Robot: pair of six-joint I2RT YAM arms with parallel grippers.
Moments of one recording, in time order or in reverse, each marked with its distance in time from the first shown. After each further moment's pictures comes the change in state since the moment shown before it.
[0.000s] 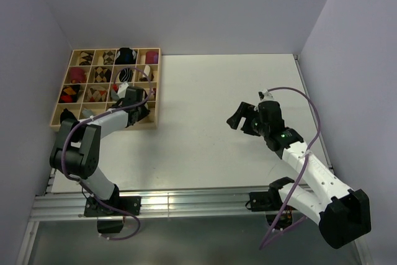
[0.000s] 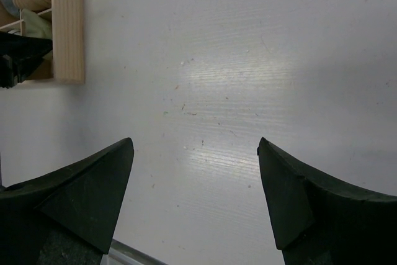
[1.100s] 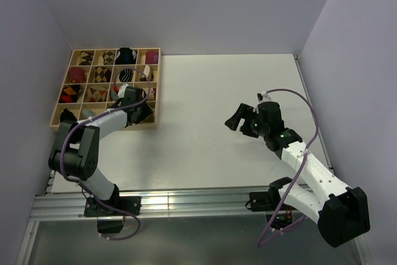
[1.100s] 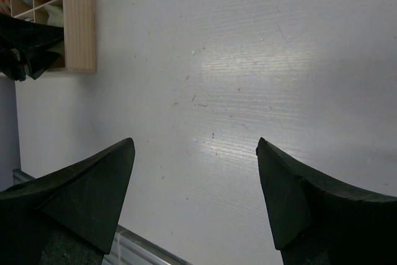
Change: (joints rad) left arm 0.010 -0.008 0.004 -0.047 0.084 -0.036; right arm -0.018 0.016 -0.026 0.037 -0.085 0.027
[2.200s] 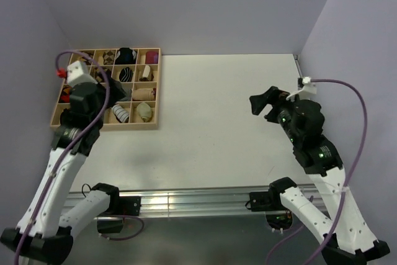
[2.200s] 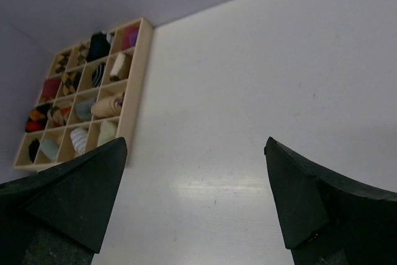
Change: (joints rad) left arm 0.000 -0.702 0.178 -0.344 -0.182 0.255; right arm -0.003 -0.277 0.346 -0.276 0.288 -0.122
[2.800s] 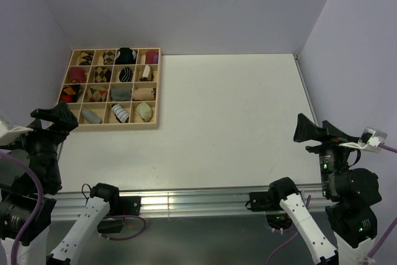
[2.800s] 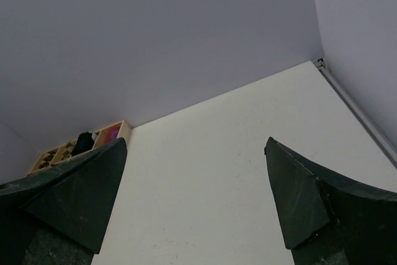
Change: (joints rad) left arm -0.002 -0.462 0.231 -0.269 -0.265 0.135; right arm 0.000 -0.449 0.109 -0.132 0.315 -0.175
